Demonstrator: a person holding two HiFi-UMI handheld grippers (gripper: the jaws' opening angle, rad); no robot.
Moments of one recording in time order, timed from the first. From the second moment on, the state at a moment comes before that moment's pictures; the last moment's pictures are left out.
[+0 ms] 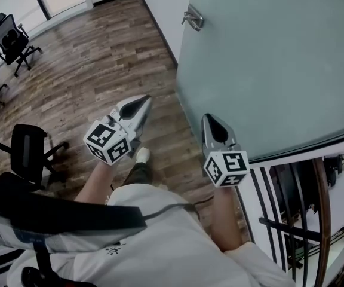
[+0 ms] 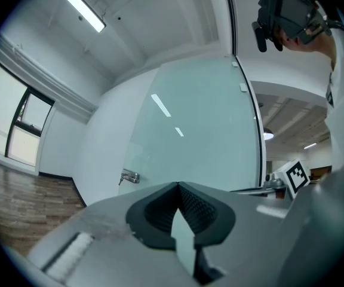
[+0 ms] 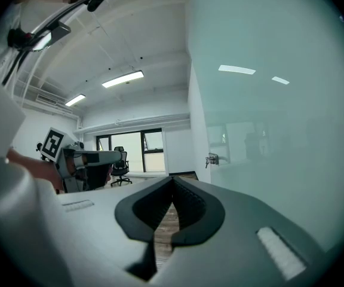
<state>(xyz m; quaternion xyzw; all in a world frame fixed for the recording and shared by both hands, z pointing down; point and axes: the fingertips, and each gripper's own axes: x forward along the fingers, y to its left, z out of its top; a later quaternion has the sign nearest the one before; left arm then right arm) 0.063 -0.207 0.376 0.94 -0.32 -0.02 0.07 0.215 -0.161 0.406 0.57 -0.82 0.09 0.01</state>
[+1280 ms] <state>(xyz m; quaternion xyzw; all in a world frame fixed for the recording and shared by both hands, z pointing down) 0.001 -0.500 0.368 0.97 -0.23 -0.03 0.09 0.155 -0.438 0.390 0.64 -0.76 0.10 0.04</state>
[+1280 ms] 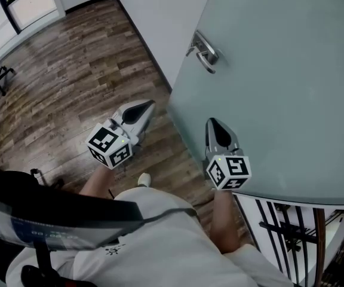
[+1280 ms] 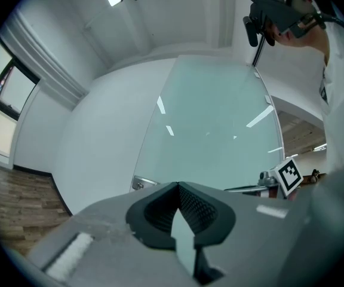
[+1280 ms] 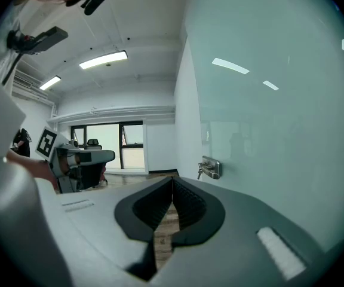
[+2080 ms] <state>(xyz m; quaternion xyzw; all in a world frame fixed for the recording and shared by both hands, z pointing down) 0.030 -0.549 0.374 0.96 -0.24 -0.03 0.10 0.182 -0.510 0.390 0.62 -0.77 0.10 0.05</state>
